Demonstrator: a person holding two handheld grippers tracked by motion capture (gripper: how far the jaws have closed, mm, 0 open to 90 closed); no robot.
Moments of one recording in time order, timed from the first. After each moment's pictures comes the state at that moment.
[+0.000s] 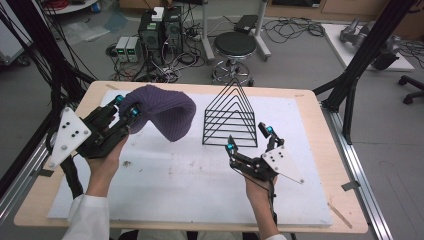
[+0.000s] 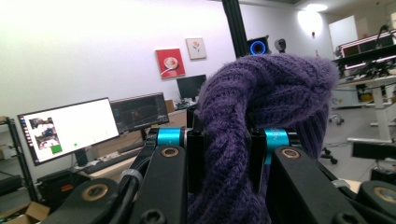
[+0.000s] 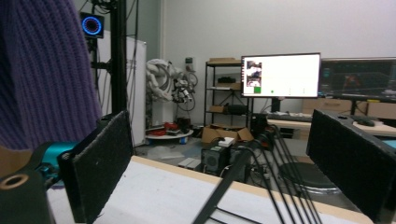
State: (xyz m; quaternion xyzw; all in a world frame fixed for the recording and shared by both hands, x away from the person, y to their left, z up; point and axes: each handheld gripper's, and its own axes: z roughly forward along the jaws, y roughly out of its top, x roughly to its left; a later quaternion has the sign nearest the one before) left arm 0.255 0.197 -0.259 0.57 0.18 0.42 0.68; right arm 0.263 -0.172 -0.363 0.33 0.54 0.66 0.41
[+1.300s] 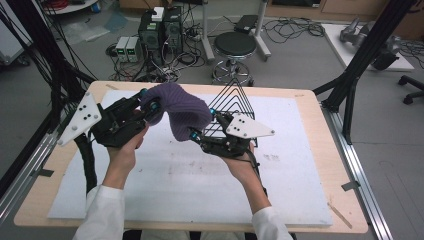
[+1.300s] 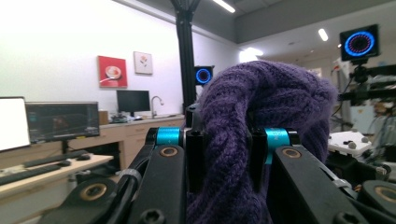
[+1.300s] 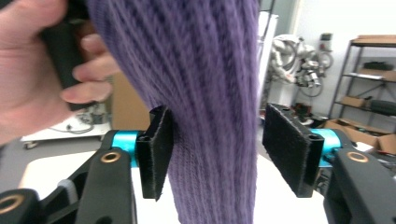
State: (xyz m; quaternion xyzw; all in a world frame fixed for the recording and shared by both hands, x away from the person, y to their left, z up) left arm 0.282 0.170 -0.254 0.55 0.15 0.27 0.77; right arm 0.306 -0.114 -0.313 0.15 0.68 0.69 0.21
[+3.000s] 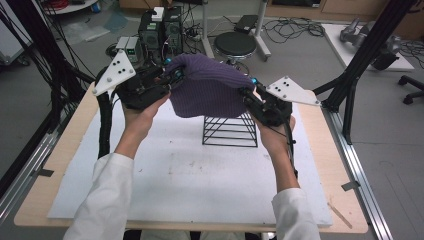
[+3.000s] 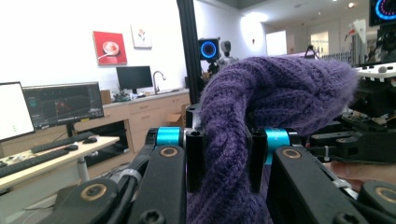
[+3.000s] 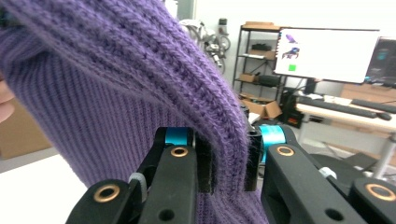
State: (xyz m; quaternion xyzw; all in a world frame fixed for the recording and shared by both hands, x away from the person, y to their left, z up) left arm 0.341 0.133 -0.211 0.61 0.15 0.28 0.73; right arm 0.328 -0.180 -0.240 0.30 0.64 0.61 0.35
